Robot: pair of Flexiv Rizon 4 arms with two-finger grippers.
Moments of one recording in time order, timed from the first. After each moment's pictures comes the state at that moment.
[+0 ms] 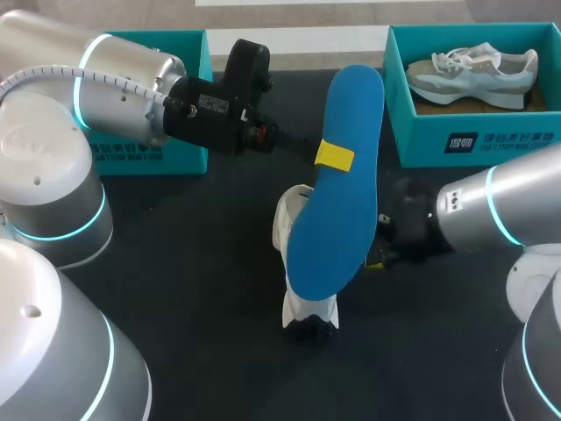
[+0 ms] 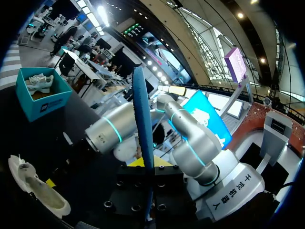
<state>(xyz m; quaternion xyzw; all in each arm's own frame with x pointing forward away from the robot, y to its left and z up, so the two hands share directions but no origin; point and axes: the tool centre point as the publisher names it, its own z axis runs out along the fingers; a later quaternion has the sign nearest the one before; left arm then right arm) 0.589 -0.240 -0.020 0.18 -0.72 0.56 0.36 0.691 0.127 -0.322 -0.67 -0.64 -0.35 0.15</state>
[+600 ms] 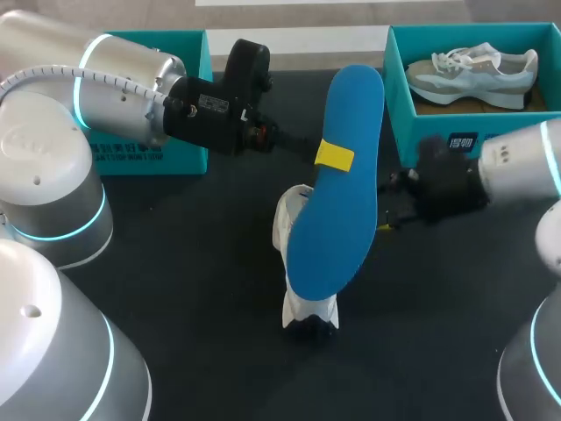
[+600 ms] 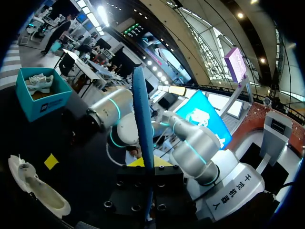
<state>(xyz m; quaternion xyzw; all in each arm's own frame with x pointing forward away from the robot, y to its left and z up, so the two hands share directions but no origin) 0.589 -0.240 -0.020 0.18 -0.72 0.56 0.36 0.710 0.116 -0.241 -0.60 -0.63 -0.42 0.26</state>
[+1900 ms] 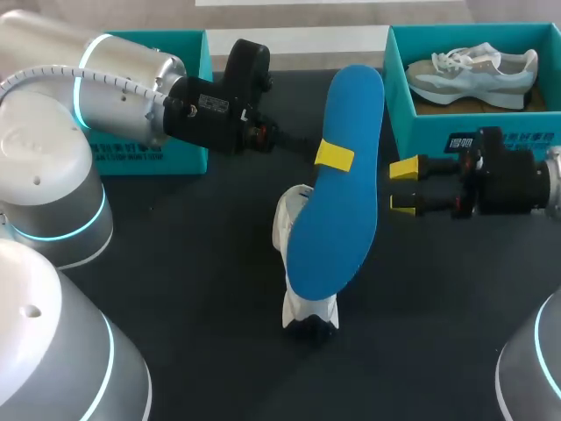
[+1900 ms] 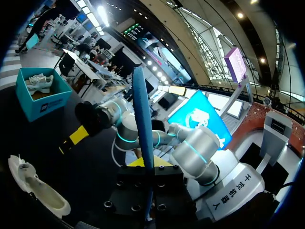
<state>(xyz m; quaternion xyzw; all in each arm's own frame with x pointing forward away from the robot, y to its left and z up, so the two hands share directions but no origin) 0.589 -0.240 -0.020 0.18 -0.72 0.56 0.36 0.691 0.078 -0.175 -0.51 -0.56 -0.54 0.36</state>
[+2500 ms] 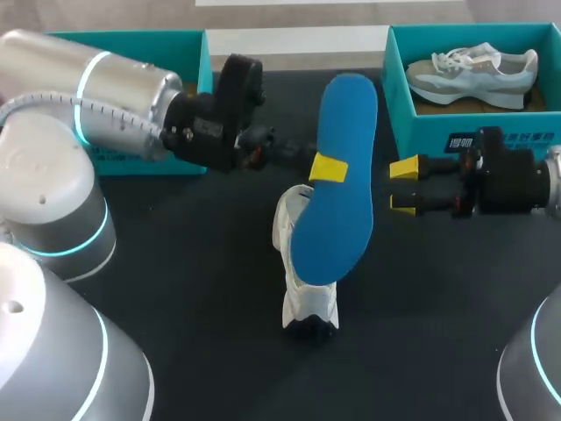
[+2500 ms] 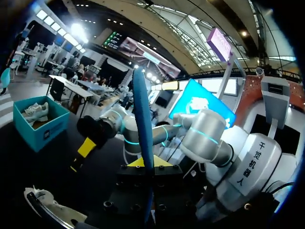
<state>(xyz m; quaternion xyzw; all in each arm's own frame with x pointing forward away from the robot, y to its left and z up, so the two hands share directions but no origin) 0.595 -0.236 -0.044 0.08 -0.74 0.61 0.27 0.691 0.078 -0.175 -0.52 -0.56 -0.54 0.36</state>
